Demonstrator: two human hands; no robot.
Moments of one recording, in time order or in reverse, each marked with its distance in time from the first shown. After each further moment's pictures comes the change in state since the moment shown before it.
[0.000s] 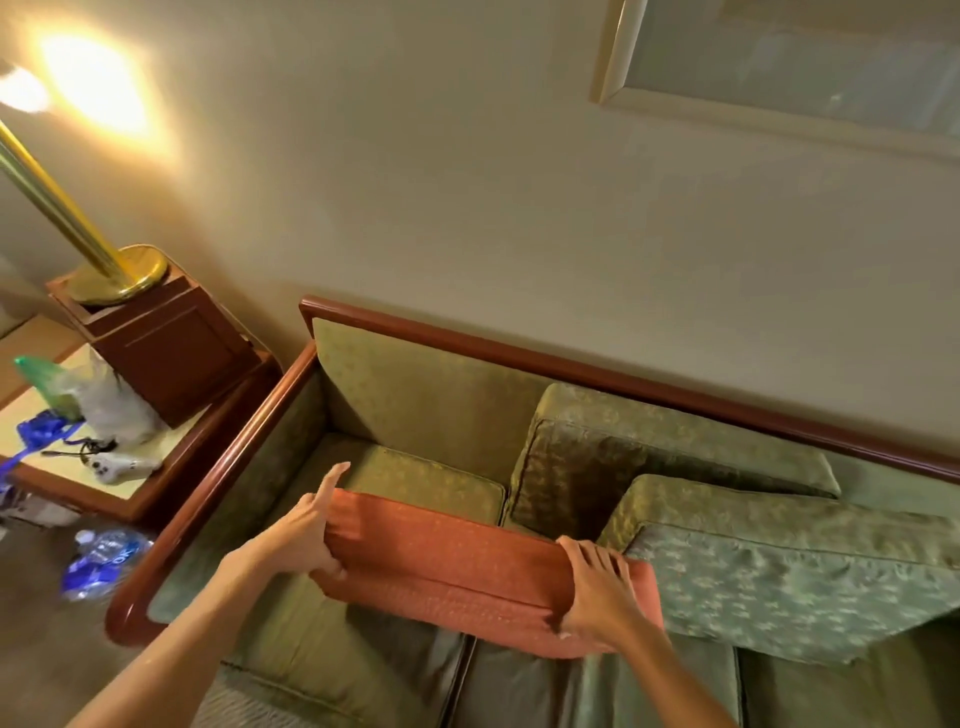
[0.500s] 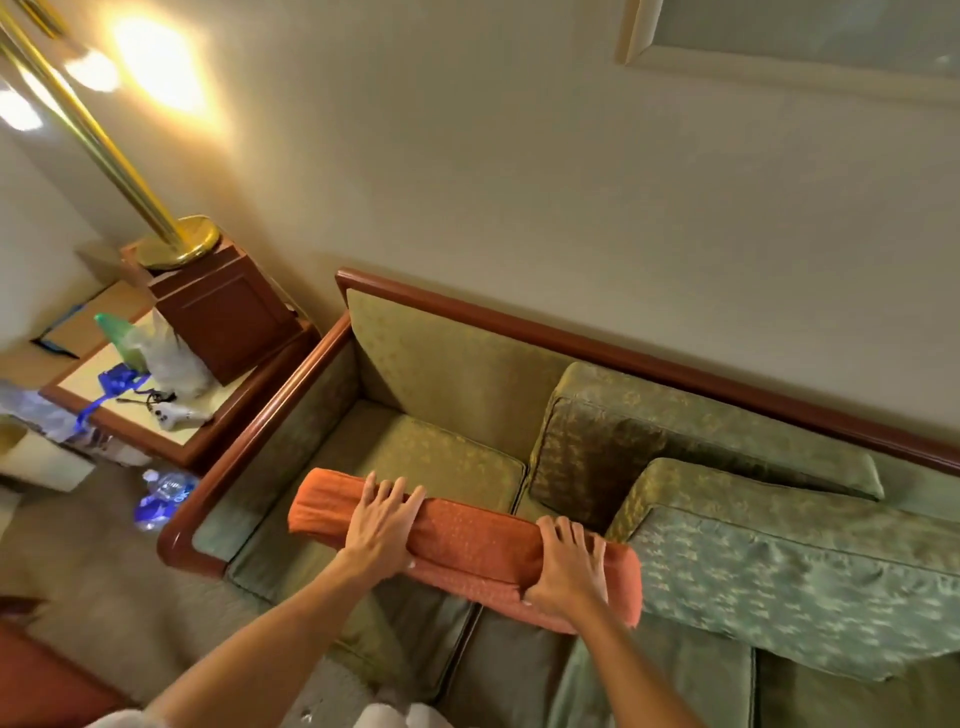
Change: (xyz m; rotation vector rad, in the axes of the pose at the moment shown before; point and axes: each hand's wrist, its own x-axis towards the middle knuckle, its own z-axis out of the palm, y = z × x) left_hand -0.006 0.070 0.104 0.566 0.315 0.126; right_hand -0.003 -0.028 0.015 0.008 0.048 -0.079
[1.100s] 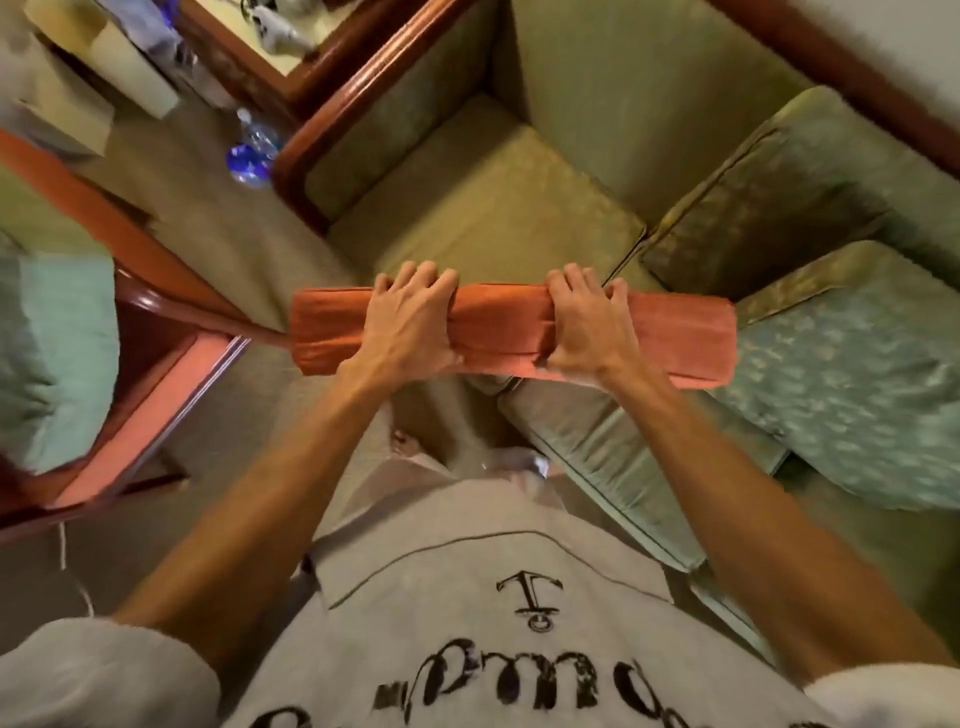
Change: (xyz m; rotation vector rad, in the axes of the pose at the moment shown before) left_hand -0.212 -0.019 0.033 -0.319 0.069 -0.273; right_hand -0.077 -0.132 0.034 -0.335 -0.007 -0.553
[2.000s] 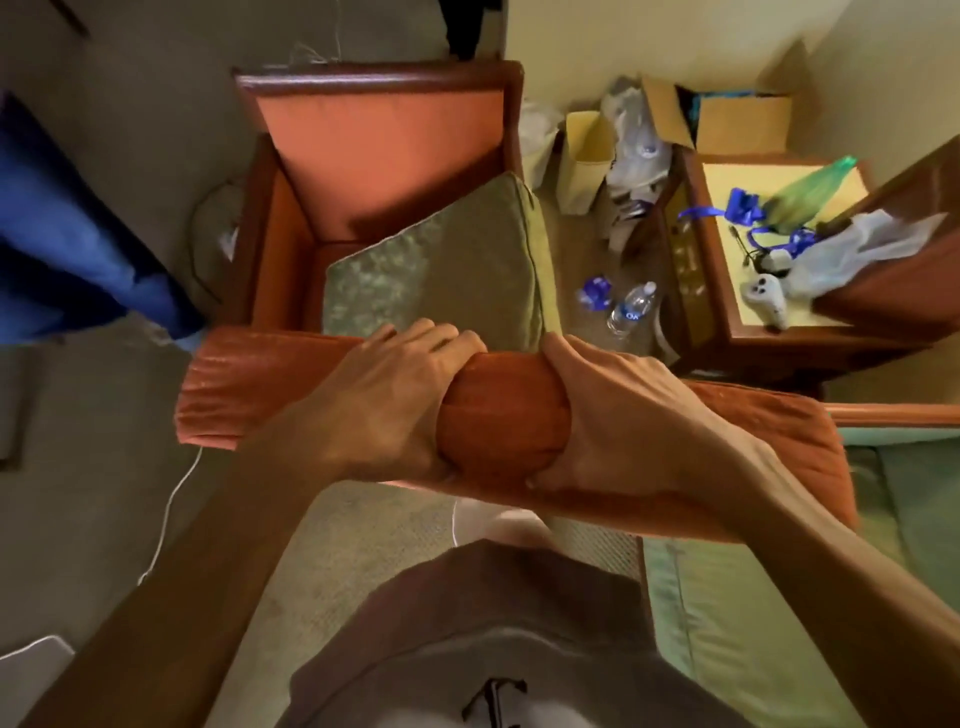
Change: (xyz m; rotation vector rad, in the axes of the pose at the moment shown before) left_hand -0.297 -0.453 -0.172 -0.280 0.120 -0.489; right_hand 0.177 -0.595 -0.163 -0.200 -0.278 -0.950
